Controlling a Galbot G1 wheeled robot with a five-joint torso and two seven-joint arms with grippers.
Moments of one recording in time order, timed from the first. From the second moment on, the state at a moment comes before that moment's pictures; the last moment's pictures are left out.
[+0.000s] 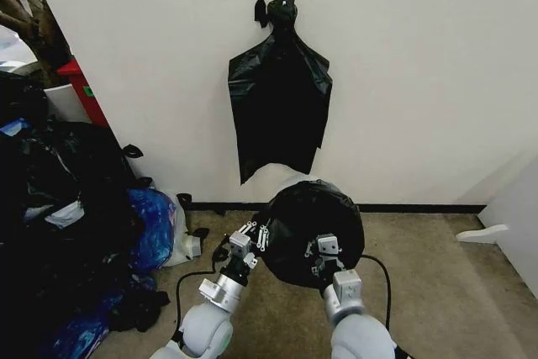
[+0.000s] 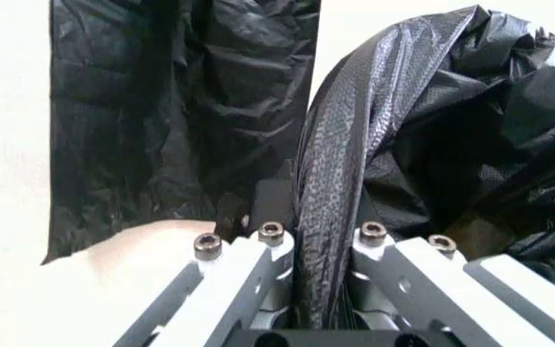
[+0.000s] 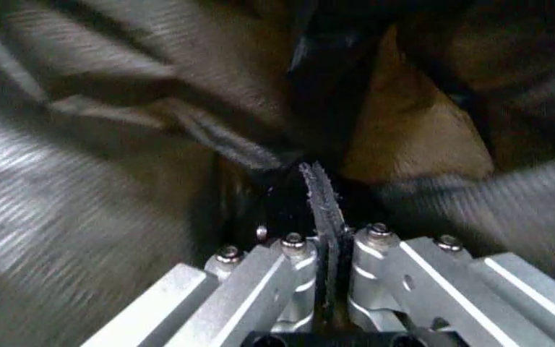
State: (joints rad) left arm 1.28 -1.23 -0.05 -1.74 -0.27 -0.53 0.04; right arm -1.26 1.11 -0.08 2.08 0.37 -0.34 0.62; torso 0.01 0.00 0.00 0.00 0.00
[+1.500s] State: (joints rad) left arm 1.28 -1.22 -0.06 -1.74 -0.31 -0.56 0.09; right arm -1.07 1.13 -0.13 1.95 0.76 -0.48 0.72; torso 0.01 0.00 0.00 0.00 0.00
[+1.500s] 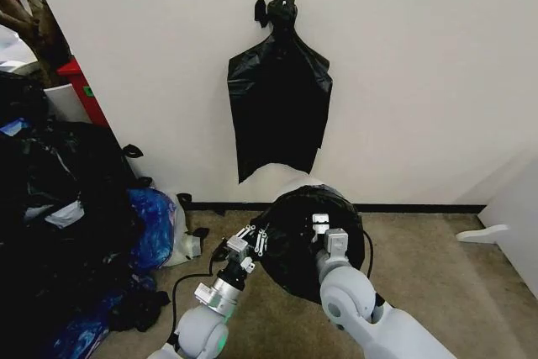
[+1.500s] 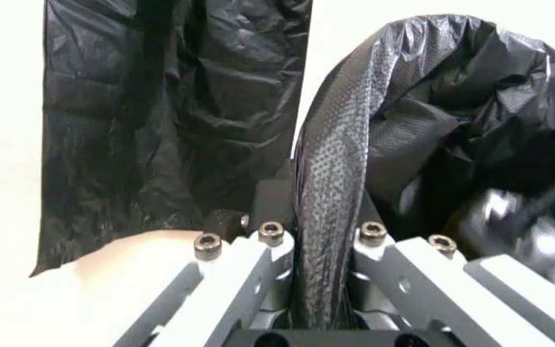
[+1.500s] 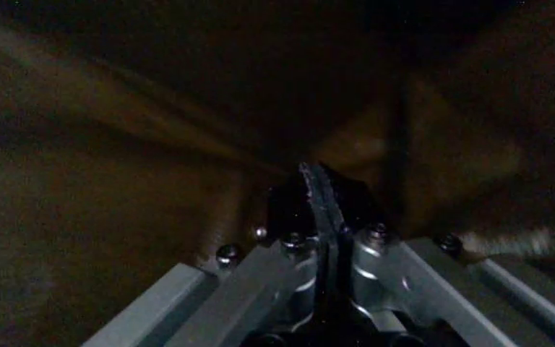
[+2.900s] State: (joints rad) left arm 1.29 -1.21 -0.05 -1.75 -0.32 -0.56 0.10; right arm -0.89 1.16 -0.17 1.69 0.55 -0.46 0.74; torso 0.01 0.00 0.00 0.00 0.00
